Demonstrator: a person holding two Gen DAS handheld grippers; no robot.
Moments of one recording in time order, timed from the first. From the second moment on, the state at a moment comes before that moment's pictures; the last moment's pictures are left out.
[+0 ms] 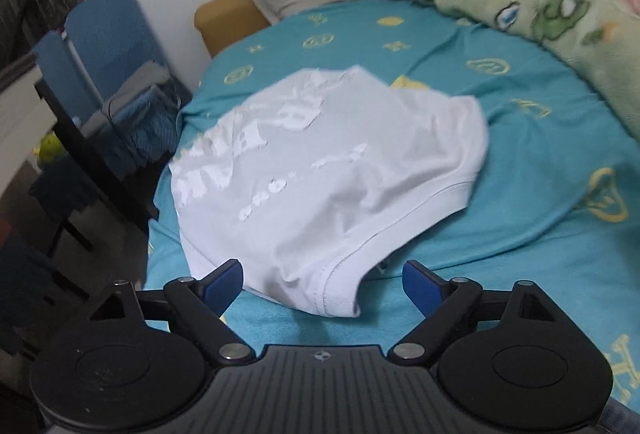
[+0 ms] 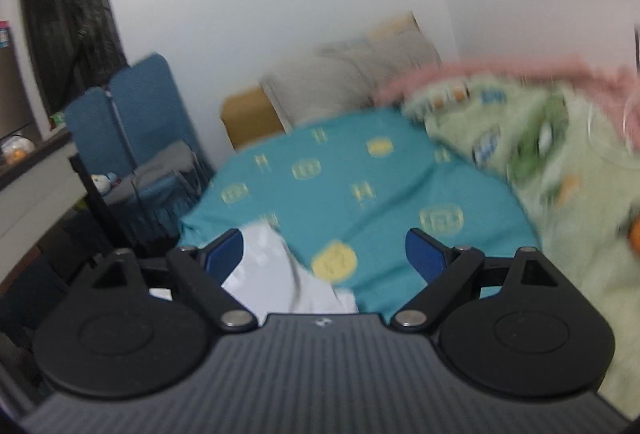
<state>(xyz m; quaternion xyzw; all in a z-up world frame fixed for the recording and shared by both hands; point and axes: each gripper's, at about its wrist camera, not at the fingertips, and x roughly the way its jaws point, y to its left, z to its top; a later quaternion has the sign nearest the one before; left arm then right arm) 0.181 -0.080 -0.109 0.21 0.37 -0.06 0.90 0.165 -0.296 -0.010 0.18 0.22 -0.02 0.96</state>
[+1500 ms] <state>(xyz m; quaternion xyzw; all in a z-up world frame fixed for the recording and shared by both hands) 0.207 -0.007 -0.088 0.06 0.27 0.07 0.96 0.237 -0.219 -0.106 0.05 0.26 -0.04 0.96</state>
